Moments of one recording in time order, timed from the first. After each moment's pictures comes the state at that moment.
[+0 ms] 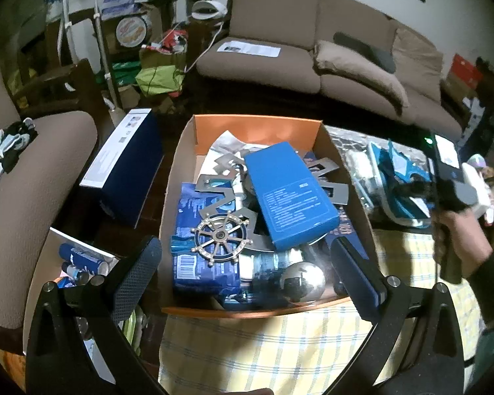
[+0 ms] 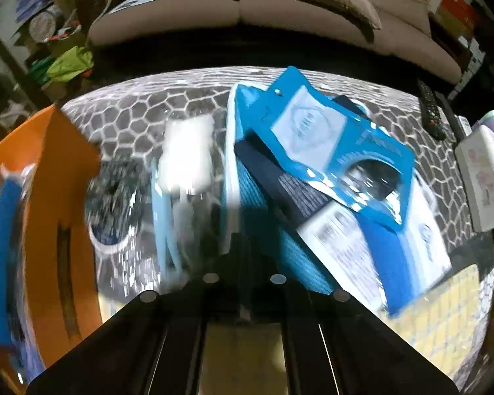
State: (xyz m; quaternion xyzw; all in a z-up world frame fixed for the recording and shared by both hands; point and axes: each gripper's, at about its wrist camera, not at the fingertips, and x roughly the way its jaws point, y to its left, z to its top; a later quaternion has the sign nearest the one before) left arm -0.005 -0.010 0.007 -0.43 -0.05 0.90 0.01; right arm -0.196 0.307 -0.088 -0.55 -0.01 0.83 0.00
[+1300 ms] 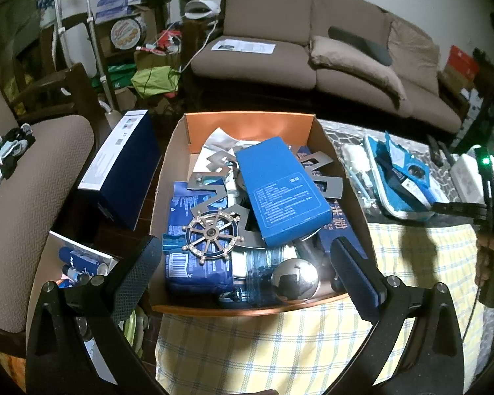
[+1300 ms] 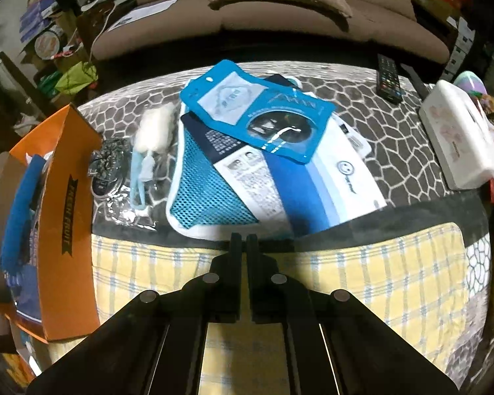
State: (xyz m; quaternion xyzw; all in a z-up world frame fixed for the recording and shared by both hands) left arm -0.007 0.003 0.002 -0.44 -0.04 0.90 0.00; right arm -0.134 0.376 -0.058 -0.54 0.04 0.84 0.00
